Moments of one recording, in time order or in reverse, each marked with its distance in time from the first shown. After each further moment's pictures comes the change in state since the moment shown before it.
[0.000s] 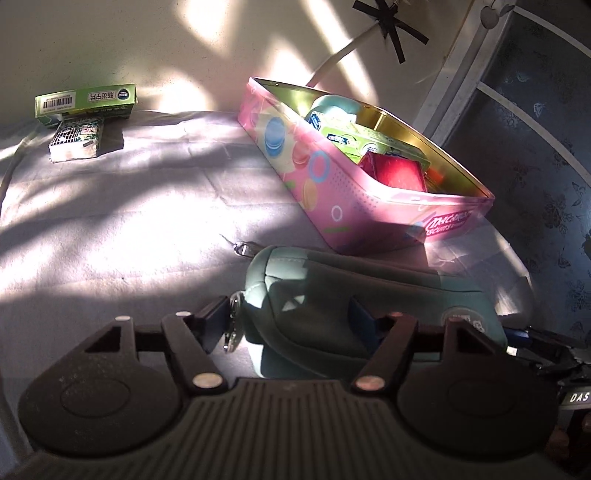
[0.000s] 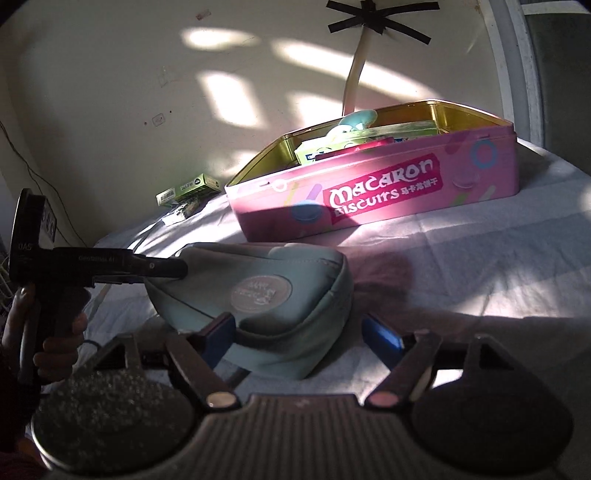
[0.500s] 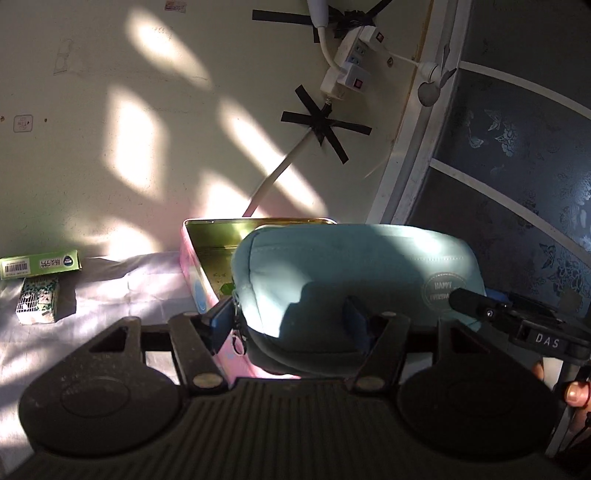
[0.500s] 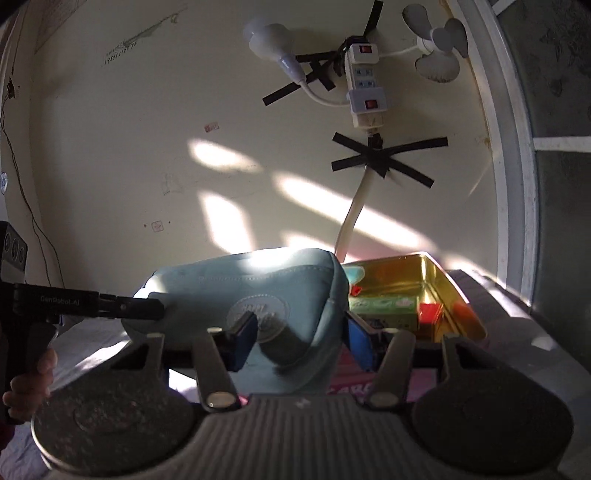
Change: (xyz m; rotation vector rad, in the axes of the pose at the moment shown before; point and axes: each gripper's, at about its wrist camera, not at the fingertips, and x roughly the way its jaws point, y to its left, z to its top) left arm -0.011 -0.083 0.092 0.111 -0.277 -0.010; right arm -0.040 -0.031 0.126 -0.146 -0.341 -0.091
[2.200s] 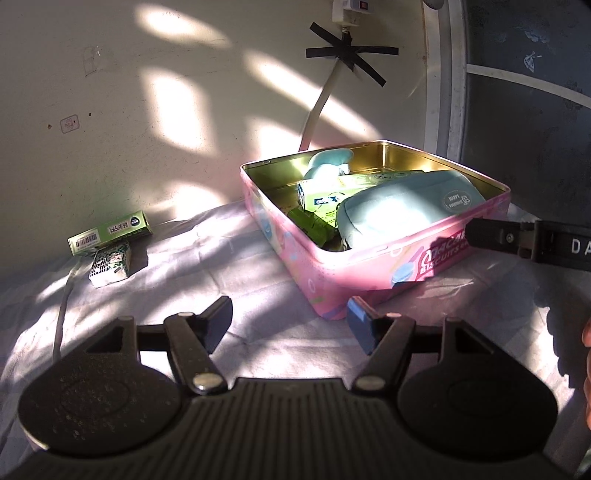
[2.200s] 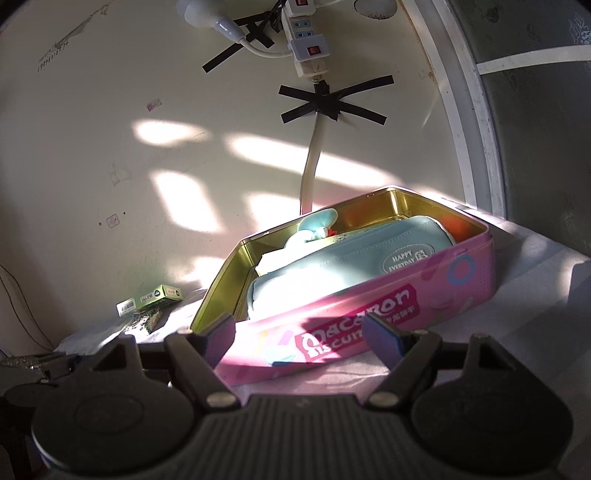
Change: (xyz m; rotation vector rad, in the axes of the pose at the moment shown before) left arm -0.023 -0.017 -0.070 0.211 0.104 0.297; right arm 0.005 0.054 -0.068 0.225 0.095 -0.115
